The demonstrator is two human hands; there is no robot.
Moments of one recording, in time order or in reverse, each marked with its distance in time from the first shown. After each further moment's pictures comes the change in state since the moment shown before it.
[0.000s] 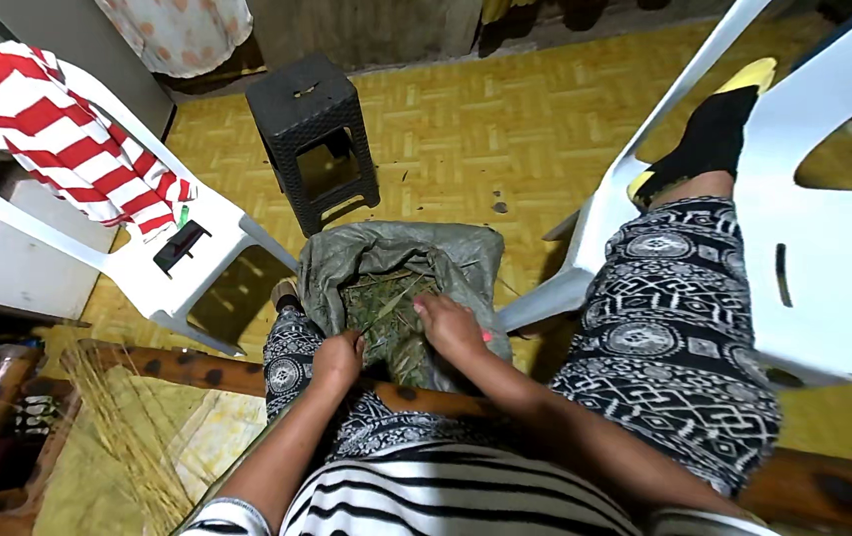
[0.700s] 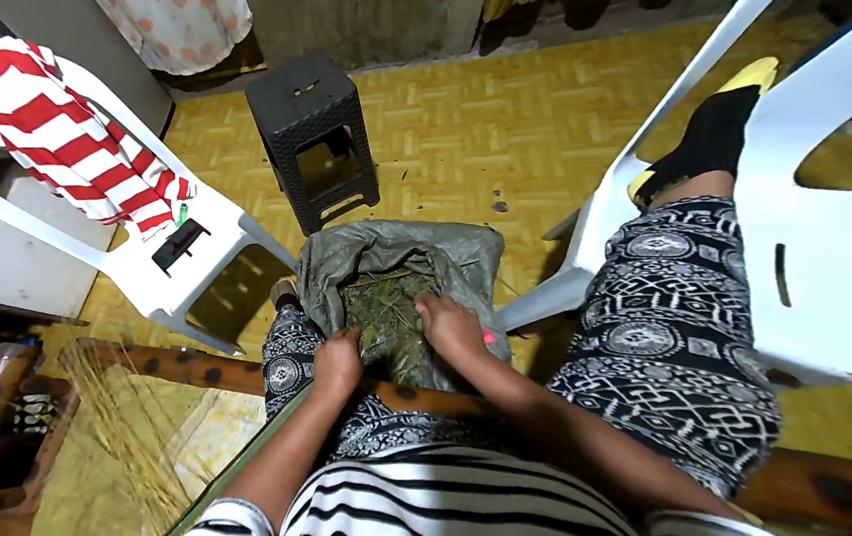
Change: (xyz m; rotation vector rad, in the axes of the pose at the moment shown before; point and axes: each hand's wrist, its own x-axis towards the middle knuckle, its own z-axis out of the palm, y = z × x) left_hand -0.007 0.005 0.007 0.110 0.078 0.015; right_hand -0.001 -0.003 0.001 -0.030 0.019 0.052
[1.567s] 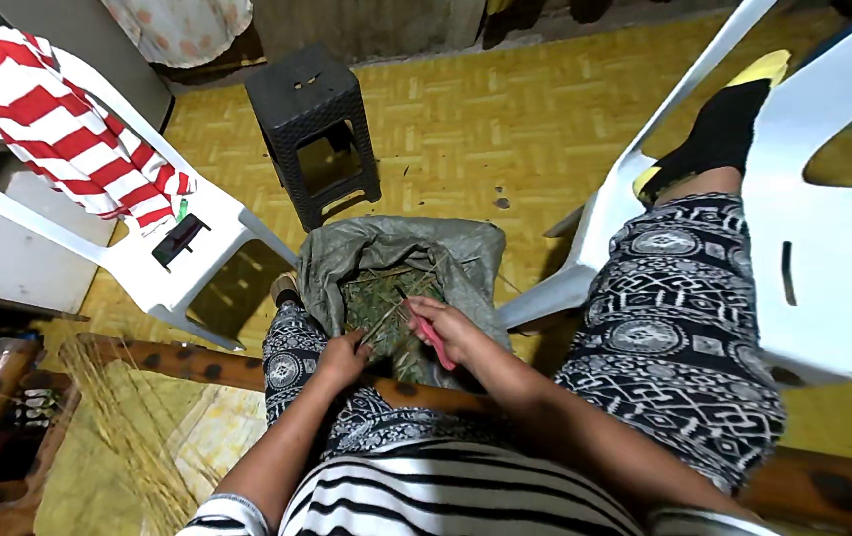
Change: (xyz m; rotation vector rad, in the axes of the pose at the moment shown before) left_hand 0.014 -0.022 0.007 -0.352 -0.199 0.087; right_hand 0.010 0.004 0.010 1.229 -0.223 0.309
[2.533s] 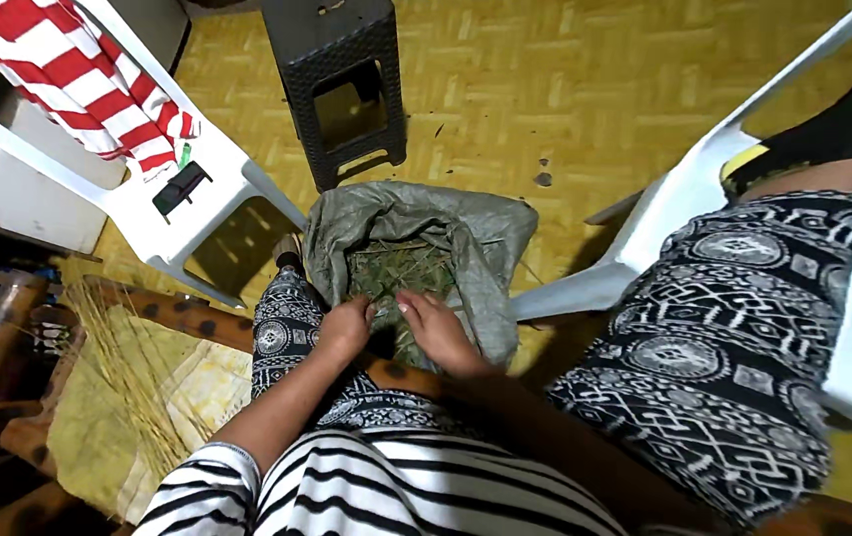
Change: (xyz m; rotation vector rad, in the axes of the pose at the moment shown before) left_hand 0.024 0.034 0.020 0.187 0.127 -0.175; right_hand -0.002 0.022 -0.007 -1.001 -0.052 -0.419
